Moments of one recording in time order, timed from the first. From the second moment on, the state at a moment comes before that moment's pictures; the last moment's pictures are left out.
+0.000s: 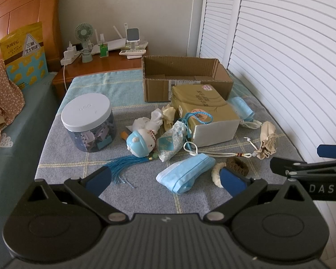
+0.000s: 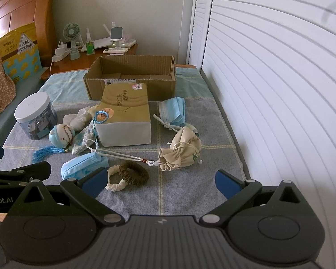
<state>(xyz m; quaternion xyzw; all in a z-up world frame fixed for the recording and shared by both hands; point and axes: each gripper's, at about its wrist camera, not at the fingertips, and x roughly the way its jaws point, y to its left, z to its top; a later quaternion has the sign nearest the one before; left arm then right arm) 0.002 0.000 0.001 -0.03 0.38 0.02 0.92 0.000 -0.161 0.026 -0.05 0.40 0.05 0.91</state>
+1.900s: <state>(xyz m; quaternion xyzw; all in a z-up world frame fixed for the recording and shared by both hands) 0.007 0.000 -0.001 -0.03 0.37 0.00 0.93 0.004 -0.160 0.023 -0.06 0.39 0.05 0.92</state>
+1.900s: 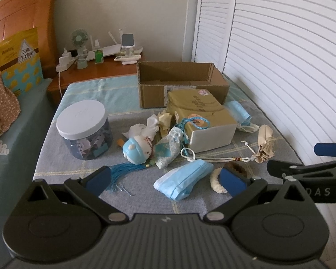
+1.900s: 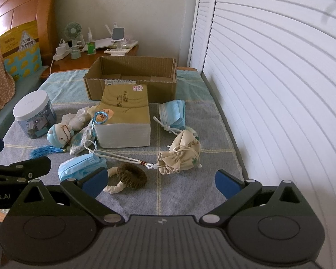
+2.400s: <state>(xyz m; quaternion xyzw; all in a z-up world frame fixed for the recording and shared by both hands) 0.014 -0.006 -0.026 0.04 0.34 -0.05 0.94 0.007 -0.167 0.015 -0.07 0.37 0.10 0.92</state>
